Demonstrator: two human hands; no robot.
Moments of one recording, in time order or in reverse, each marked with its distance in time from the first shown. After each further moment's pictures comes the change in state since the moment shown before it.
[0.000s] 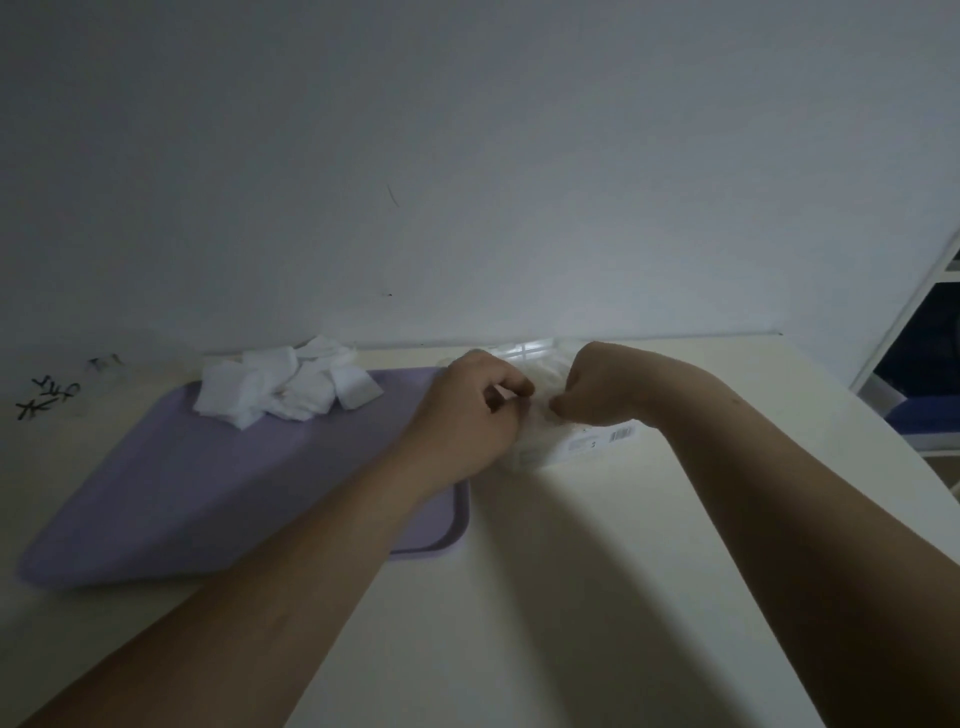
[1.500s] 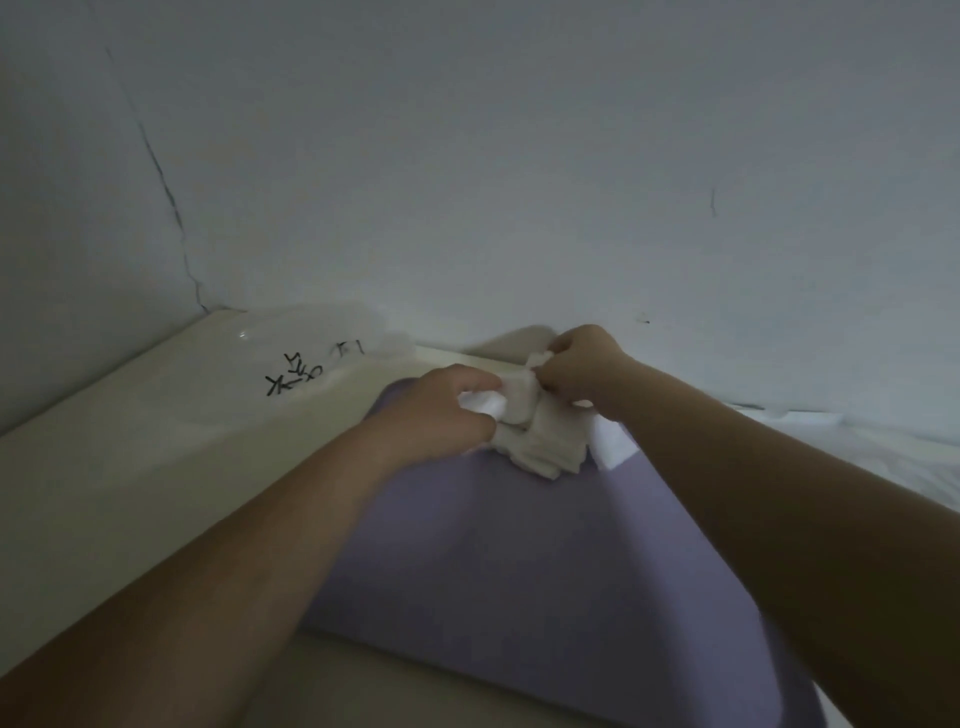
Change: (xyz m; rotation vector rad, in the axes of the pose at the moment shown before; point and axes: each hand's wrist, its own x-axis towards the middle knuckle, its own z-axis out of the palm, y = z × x) left_hand -0.003 -0.173 -0.219 0.147 -0.046 -0.518; right_hand 0.182 -0.256 0.103 0.546 -0.015 -0.122
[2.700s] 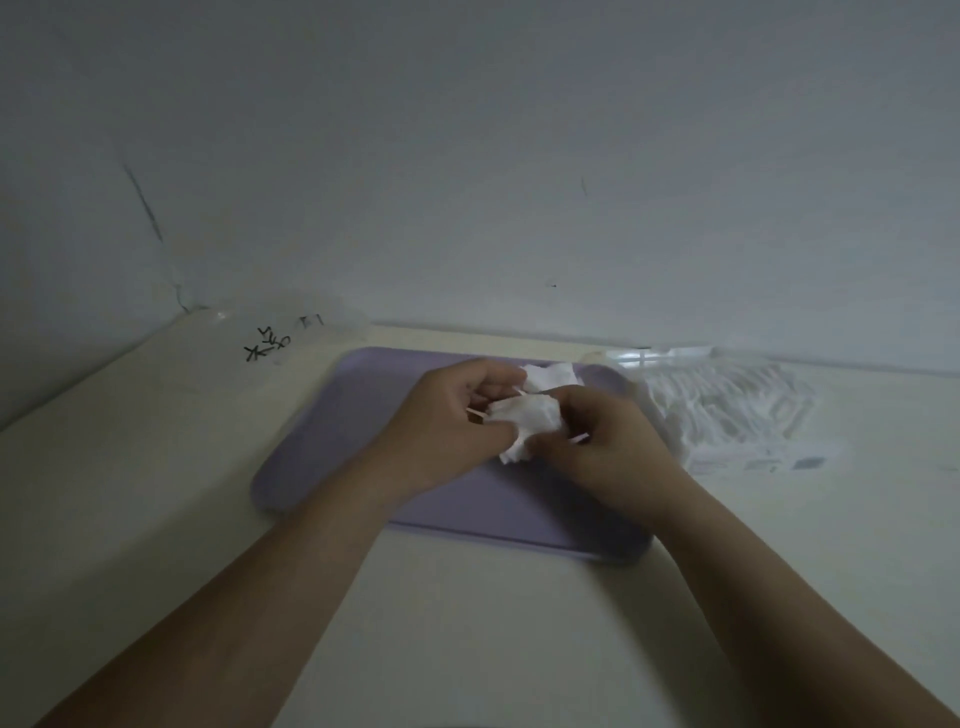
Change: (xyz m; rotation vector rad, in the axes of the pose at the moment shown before) left_hand -0.114 0.067 0.063 -0.397 0.033 0.295; right_hand -0.206 0.096 -0.046 0.120 0.063 -0.400
